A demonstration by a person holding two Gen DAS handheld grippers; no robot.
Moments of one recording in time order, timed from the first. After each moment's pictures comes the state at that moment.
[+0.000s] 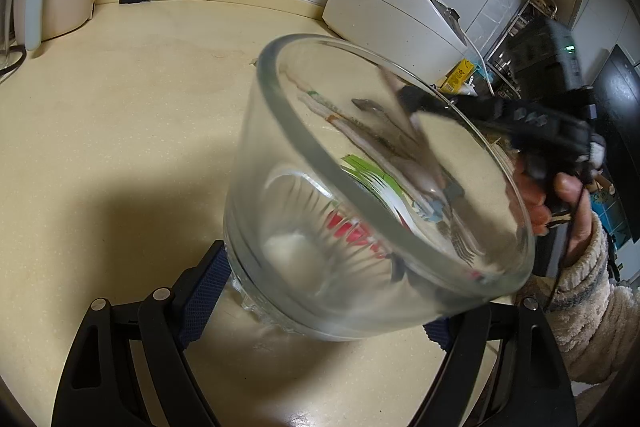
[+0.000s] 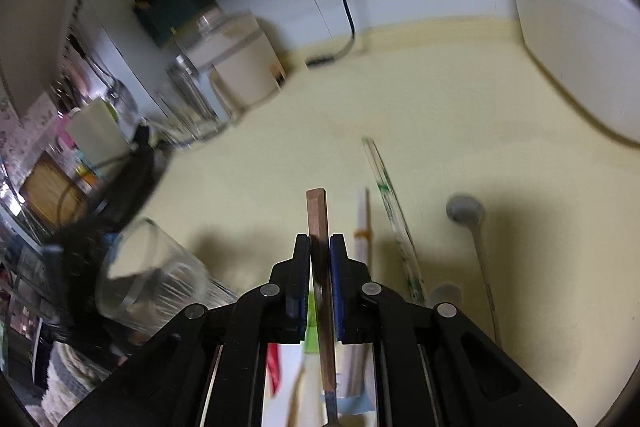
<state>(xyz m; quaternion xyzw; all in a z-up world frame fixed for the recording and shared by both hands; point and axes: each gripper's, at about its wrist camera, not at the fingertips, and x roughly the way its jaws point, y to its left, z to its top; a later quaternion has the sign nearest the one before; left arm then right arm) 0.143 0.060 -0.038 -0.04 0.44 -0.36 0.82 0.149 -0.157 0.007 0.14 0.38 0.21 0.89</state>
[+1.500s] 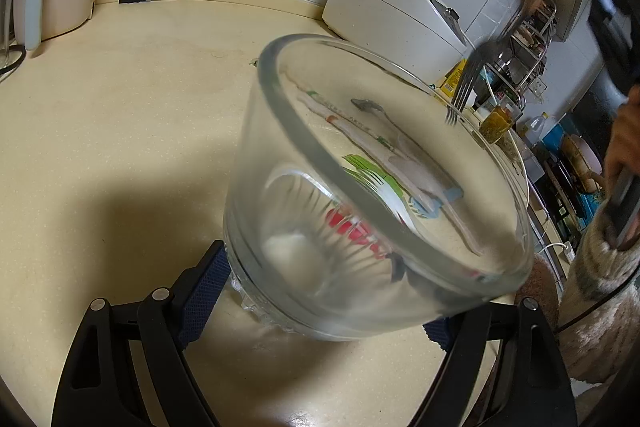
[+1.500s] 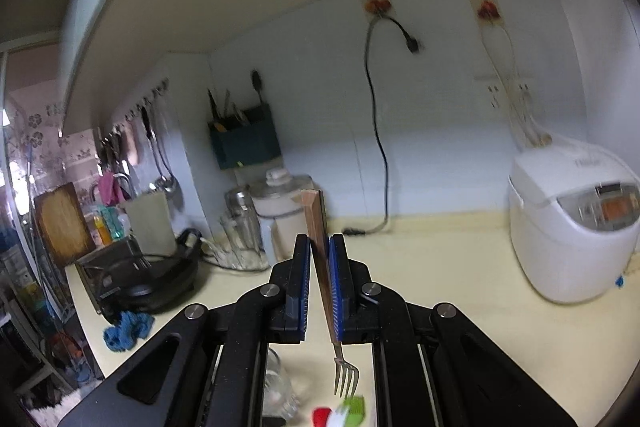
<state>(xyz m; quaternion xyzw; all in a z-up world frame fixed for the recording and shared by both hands) 0.144 0.061 -0.039 -0.04 0.44 -0.36 0.82 0.059 -0.153 0.159 0.09 0.13 0.21 0.97</state>
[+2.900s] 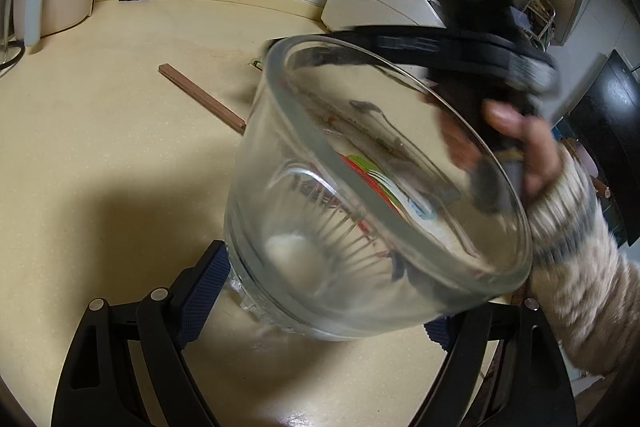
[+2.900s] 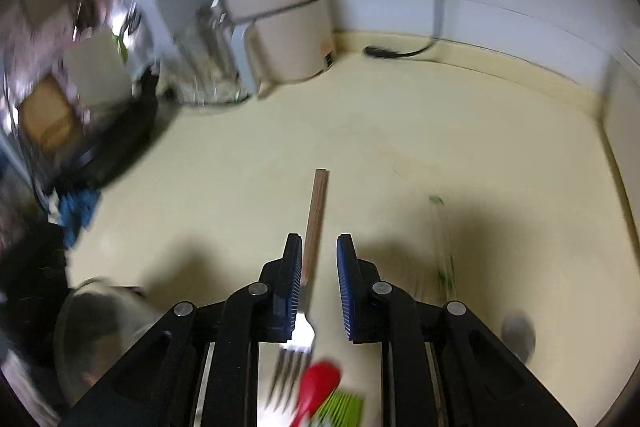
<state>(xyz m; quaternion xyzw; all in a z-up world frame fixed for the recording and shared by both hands) 0.142 0.057 -0.040 -0.05 0.44 -0.36 0.82 0.255 -0.073 -0.012 -0.01 0.43 0.27 0.86</state>
